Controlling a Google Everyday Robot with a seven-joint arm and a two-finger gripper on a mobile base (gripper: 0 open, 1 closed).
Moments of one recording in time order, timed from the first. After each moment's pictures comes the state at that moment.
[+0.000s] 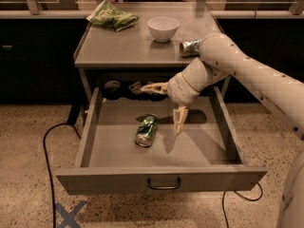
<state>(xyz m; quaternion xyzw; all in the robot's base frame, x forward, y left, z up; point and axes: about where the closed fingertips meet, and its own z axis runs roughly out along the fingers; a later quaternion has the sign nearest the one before) 0.590 -0.028 0.738 -0.86 0.36 0.18 0.30</state>
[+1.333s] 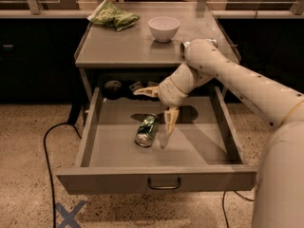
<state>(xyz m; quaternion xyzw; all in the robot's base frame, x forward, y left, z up) 0.613 -0.008 0.701 -0.87 0.35 0.18 0.28</state>
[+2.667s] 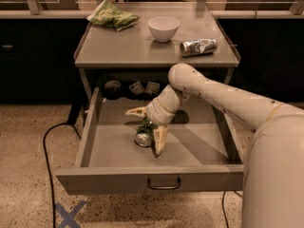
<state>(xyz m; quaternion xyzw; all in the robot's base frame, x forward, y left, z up) 0.594 0.031 0.626 -0.87 0.36 0.21 0.26</state>
